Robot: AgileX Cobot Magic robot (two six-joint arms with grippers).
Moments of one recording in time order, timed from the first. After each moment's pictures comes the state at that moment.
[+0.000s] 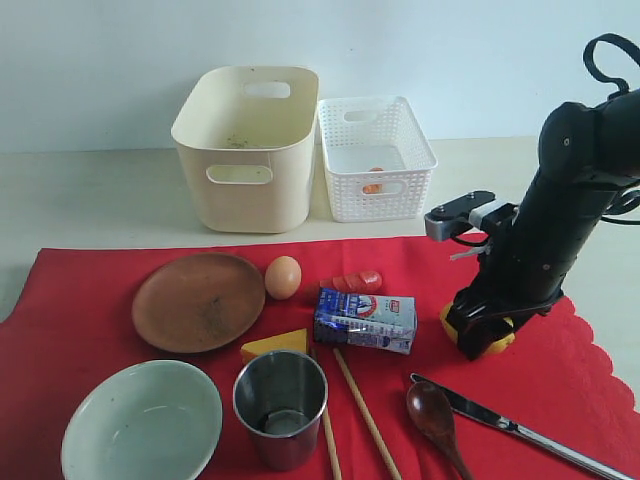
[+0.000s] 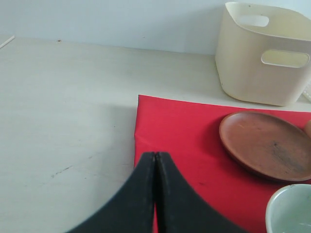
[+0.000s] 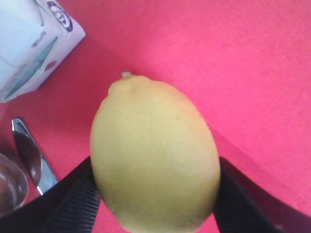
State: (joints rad) left arm -0.04 0.01 0.00 0.06 0.37 -0.16; right arm 0.26 1.91 -1.08 0.21 0.81 -0.48
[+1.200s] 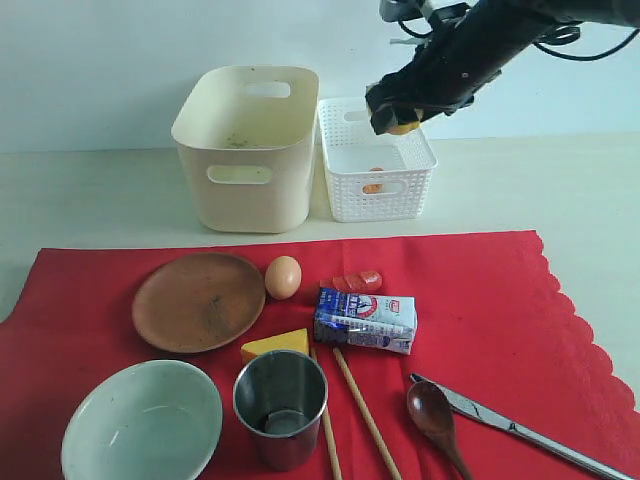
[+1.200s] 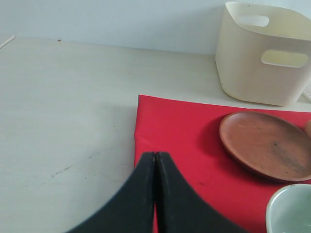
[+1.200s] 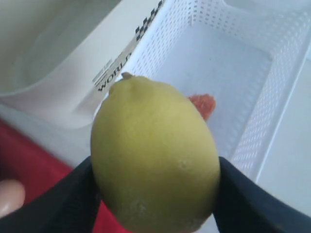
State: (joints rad) left arm -0.04 0.01 0.00 0.06 0.37 -0.16; right arm 0.26 2.10 -1.79 0.36 0.76 -0.45
